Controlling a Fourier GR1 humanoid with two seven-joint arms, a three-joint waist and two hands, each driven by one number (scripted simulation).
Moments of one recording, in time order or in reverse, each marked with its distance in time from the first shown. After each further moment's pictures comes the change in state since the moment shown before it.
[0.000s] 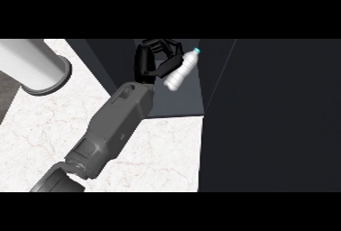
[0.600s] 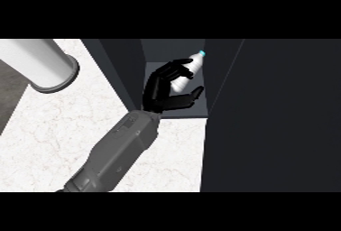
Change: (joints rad) left arm 0.272 -0.001 -0.253 -0.356 0.188 -0.195 0.087; right arm 0.005 0.009 0.074 -0.009 0.019 -0.052 0.035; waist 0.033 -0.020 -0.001
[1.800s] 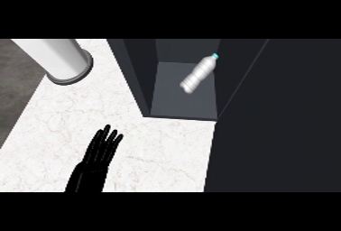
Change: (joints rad) left arm 0.881 0.454 -0.172 -0.827 0.002 -0.111 -0.087; right arm -0.078 -0.256 0.051 0.000 0.063 0.043 -0.009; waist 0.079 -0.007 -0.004
